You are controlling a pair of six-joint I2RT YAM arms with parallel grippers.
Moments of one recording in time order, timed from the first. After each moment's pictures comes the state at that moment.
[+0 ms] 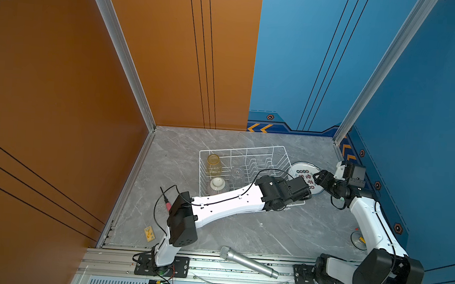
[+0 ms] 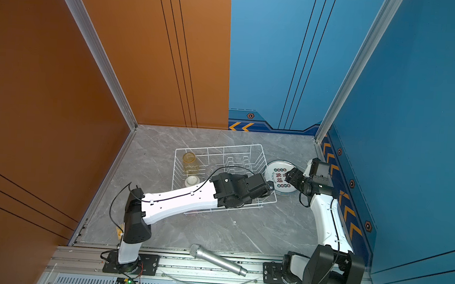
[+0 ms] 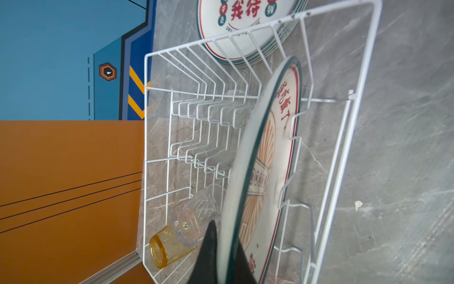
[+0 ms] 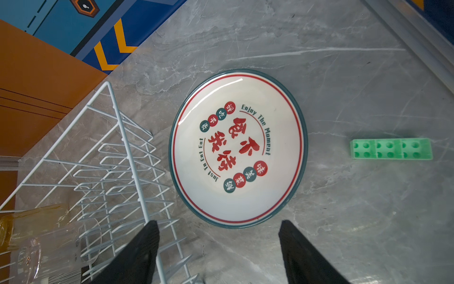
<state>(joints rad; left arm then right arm) -1.20 1.96 1.98 -1.03 -0.63 0.32 -0.21 1.21 0.89 -0.50 -0.25 0.39</state>
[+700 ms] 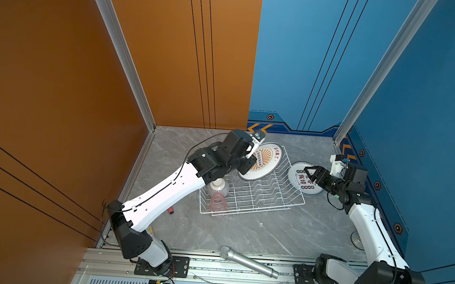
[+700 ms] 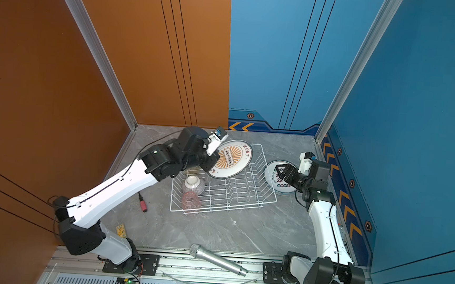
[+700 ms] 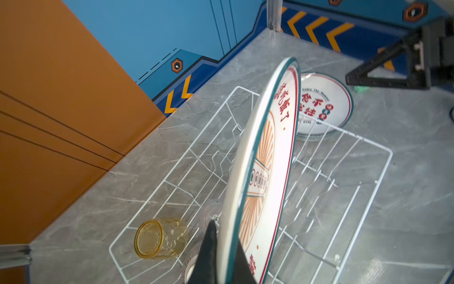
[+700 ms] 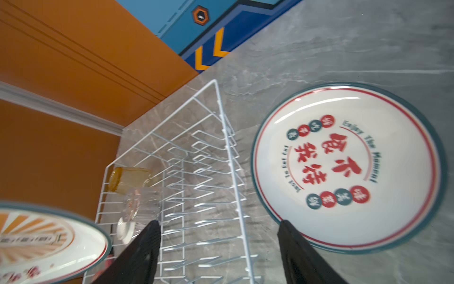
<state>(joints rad) -0.77 1.49 1.66 -0.73 -0.16 0.06 -0.18 1.11 0.82 -0.27 -0.63 0.44</state>
